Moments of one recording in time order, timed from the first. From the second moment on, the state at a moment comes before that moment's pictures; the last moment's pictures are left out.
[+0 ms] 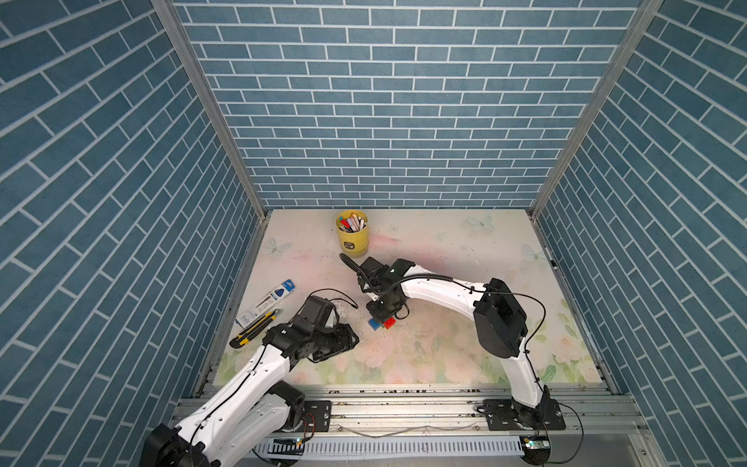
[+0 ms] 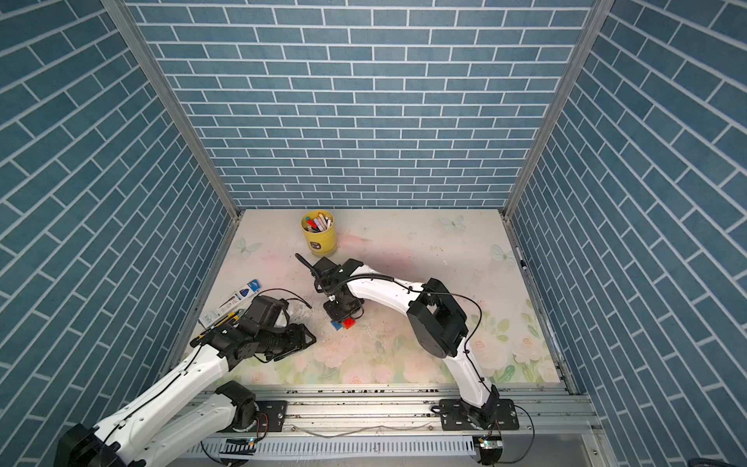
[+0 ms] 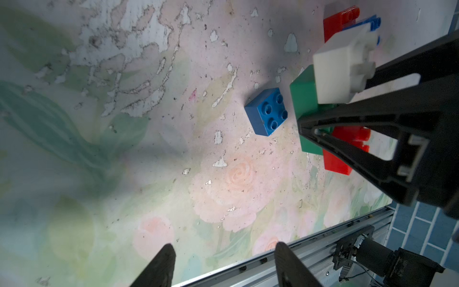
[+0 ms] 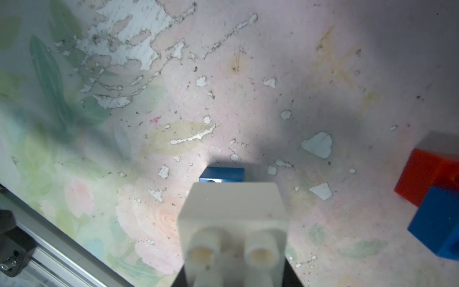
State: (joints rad) left arm -0.47 0.86 0.53 -0.73 0.31 -0.76; right arm 1.04 2.14 1.78 -1.01 -0.10 0.23
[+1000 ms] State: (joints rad) left arm -0.46 0.89 0.51 -0.73 0.32 -0.76; right arm 1.09 2.27 1.93 -1.10 -0.04 0.23
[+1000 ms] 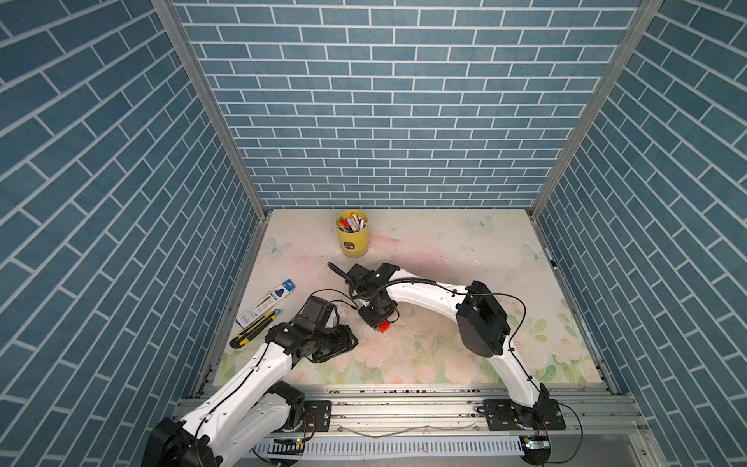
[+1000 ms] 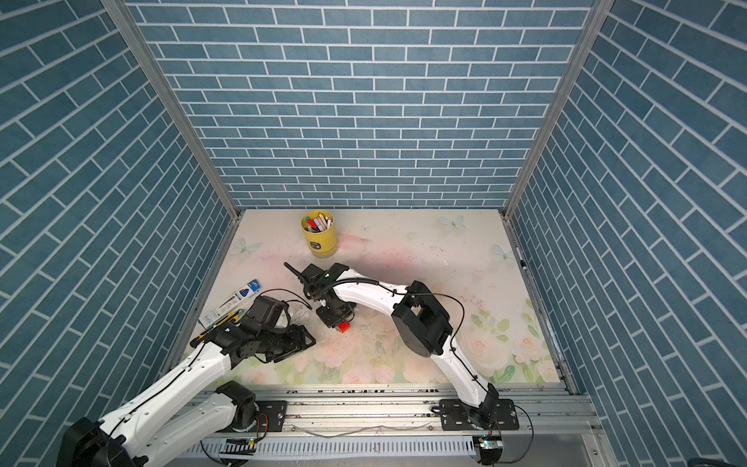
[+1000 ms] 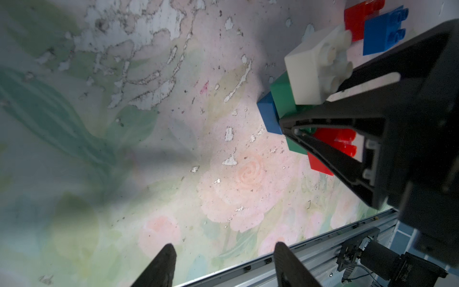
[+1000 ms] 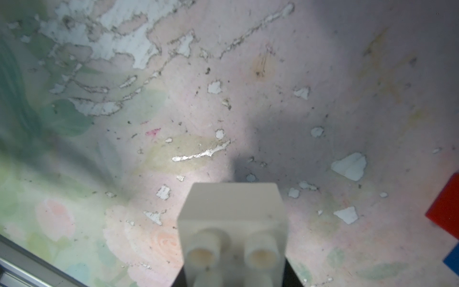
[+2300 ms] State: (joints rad) left arm -0.46 0.90 0.49 -0.73 0.32 -0.76; right arm 1.08 2.27 1.91 -1.06 -0.03 0.28
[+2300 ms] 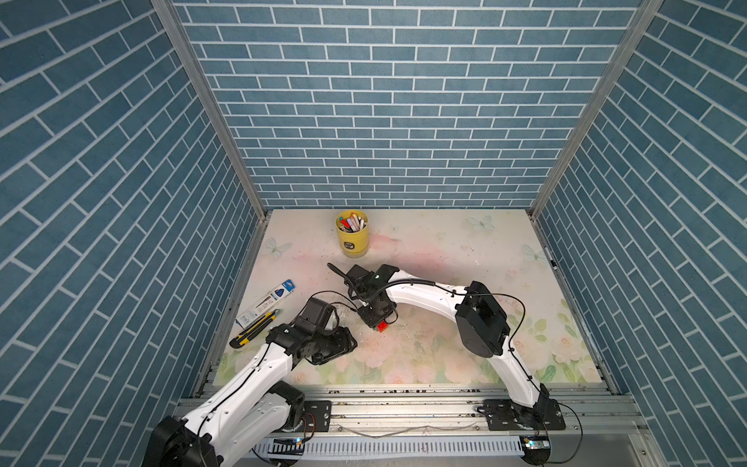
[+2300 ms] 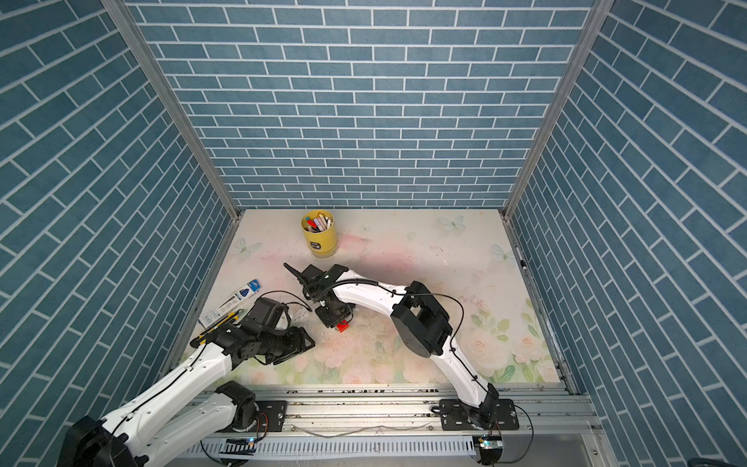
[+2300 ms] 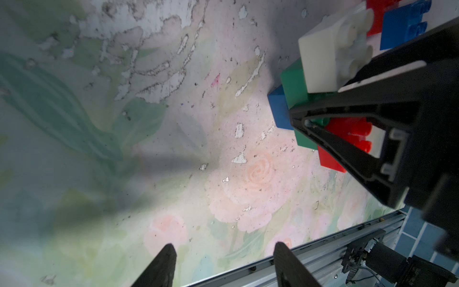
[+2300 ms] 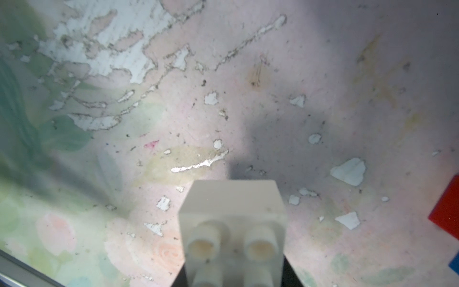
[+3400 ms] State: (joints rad) left arm -0.46 0.94 0.51 -0.73 0.30 -0.75; right arm 1.06 2.21 1.82 -1.02 0.00 0.29
